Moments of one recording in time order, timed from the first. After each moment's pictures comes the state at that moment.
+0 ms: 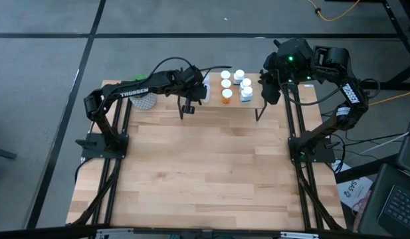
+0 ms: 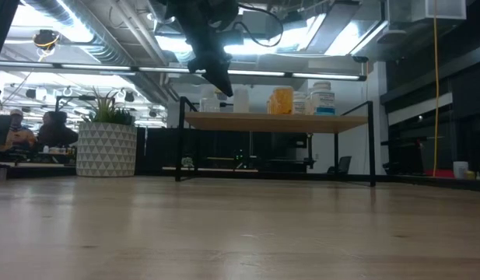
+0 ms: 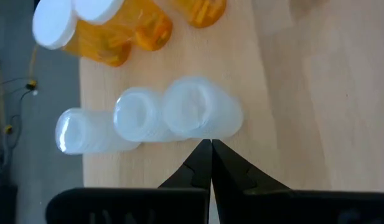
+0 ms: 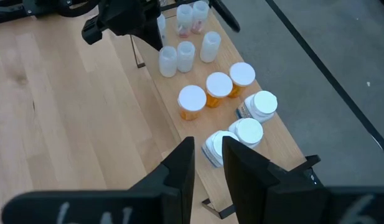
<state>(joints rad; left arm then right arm) 0.42 1.71 1.55 -0.75 -0.10 0.67 -0.35 1.52 2.25 -1.57 0.13 0.02</state>
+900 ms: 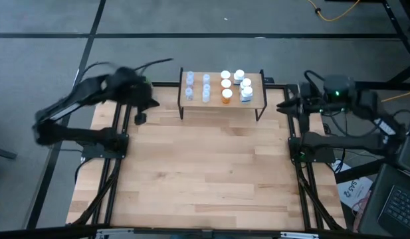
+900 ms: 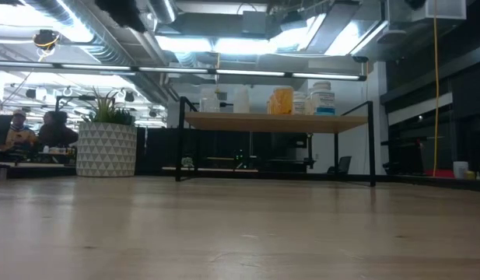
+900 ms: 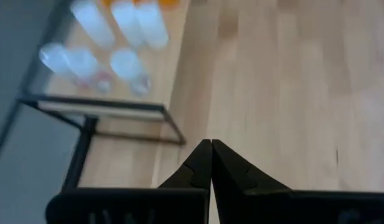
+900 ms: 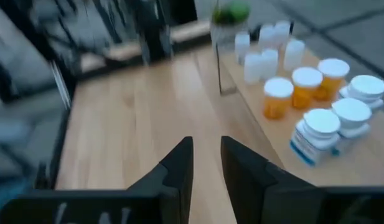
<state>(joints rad) 0.49 1.03 1.30 -1.11 0.15 0.32 -0.35 0.79 1.34 -1.05 -0.21 0.11</state>
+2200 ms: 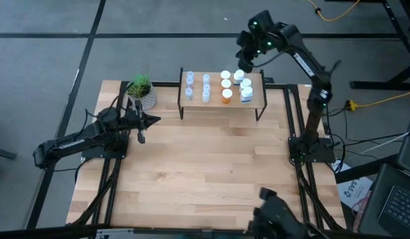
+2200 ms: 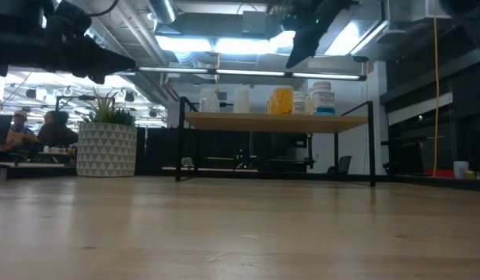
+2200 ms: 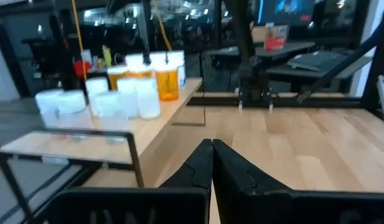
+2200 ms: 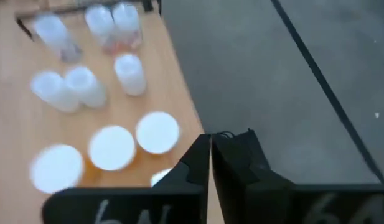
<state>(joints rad) 0.45 0.18 0.13 0.04 0.22 0.05 -0.81 1.87 2.22 -1.21 -0.23 -0.44</state>
